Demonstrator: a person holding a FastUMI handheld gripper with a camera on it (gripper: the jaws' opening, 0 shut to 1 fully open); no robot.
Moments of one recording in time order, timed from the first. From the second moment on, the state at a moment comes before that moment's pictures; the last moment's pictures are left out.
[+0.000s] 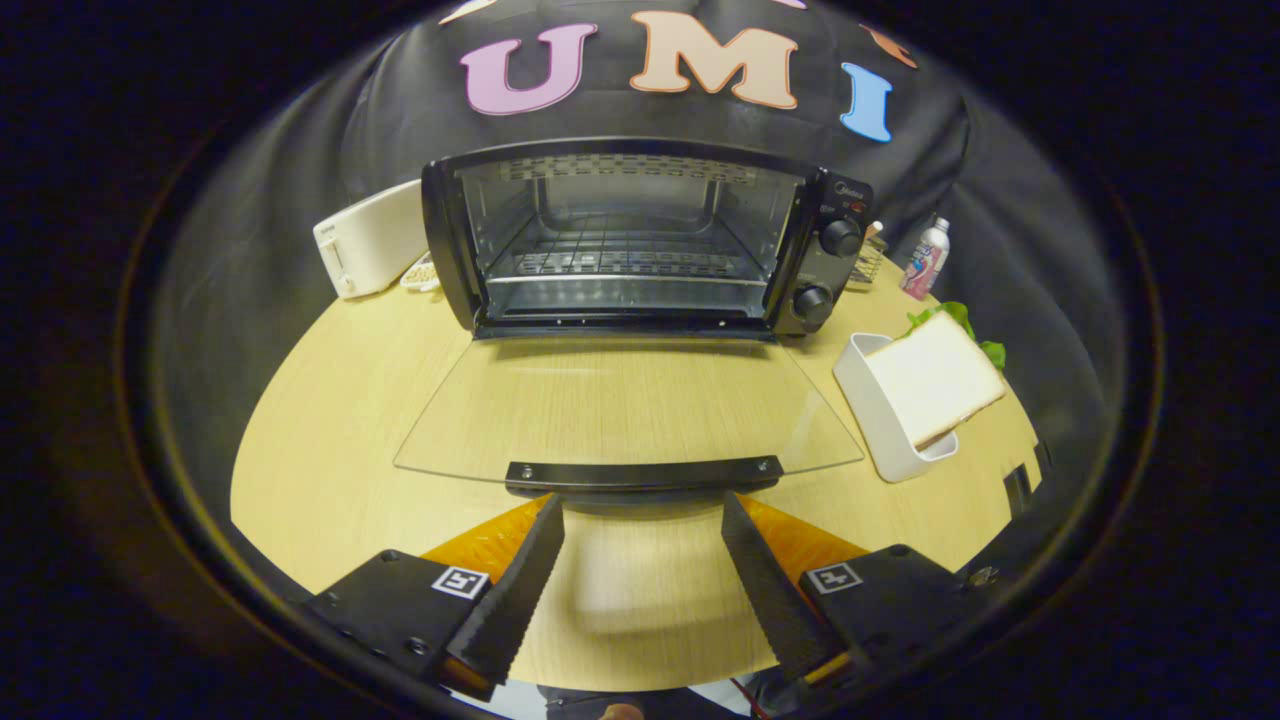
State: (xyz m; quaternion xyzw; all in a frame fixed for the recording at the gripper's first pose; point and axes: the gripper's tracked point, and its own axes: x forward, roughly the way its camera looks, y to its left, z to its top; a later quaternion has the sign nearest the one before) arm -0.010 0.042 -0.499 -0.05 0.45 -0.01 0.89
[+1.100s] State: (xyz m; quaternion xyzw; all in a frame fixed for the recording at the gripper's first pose) arm 0.039 0.015 -0.397 -0.02 0.34 -0.05 0.94
